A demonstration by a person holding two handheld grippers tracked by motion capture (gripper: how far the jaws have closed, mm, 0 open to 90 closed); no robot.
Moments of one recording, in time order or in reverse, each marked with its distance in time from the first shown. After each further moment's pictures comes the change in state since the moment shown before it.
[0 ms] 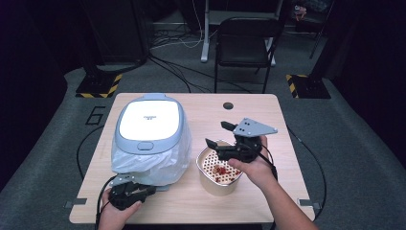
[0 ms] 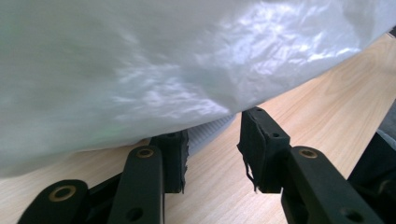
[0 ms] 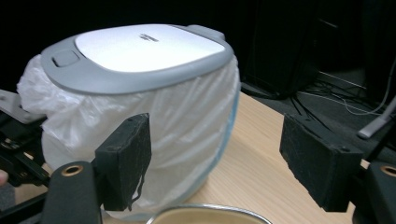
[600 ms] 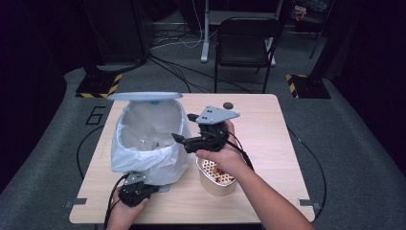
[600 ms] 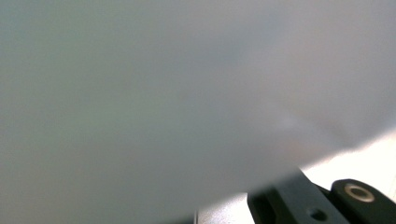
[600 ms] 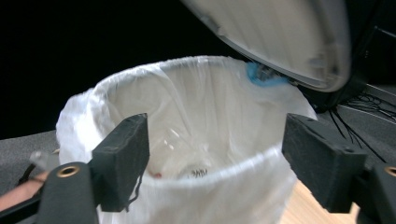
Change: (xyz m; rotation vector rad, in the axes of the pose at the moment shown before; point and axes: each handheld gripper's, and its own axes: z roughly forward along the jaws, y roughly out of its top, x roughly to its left) left arm -0.010 -0.008 0.036 0.056 0.058 -0.106; right arm 0.035 0.045 0.061 0.011 0.146 -0.026
